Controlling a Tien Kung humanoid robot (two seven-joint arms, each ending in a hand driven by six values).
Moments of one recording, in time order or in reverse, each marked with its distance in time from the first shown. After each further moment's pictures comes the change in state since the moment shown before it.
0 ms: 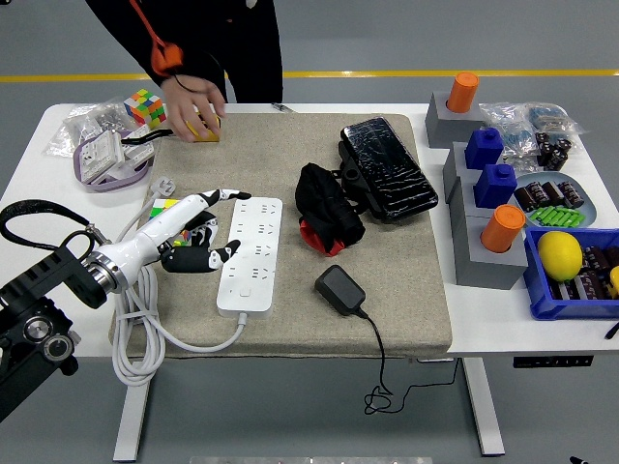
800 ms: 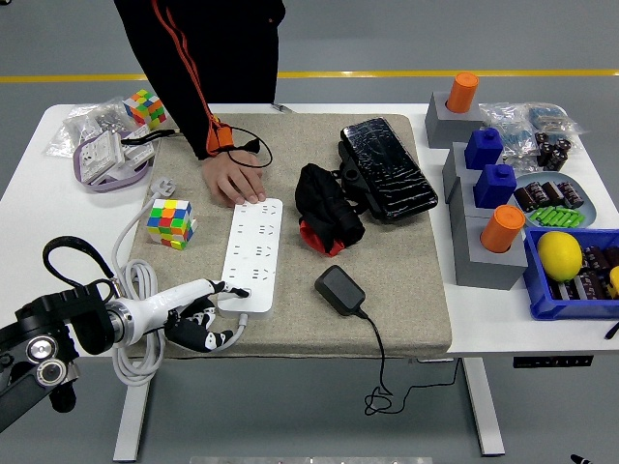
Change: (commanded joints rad) left arm 0.042 0.060 0.107 -0.089 -0.168 -0.265 0.416; right arm 0.004 -0.002 0.006 0.000 -0.001 0.000 0.000
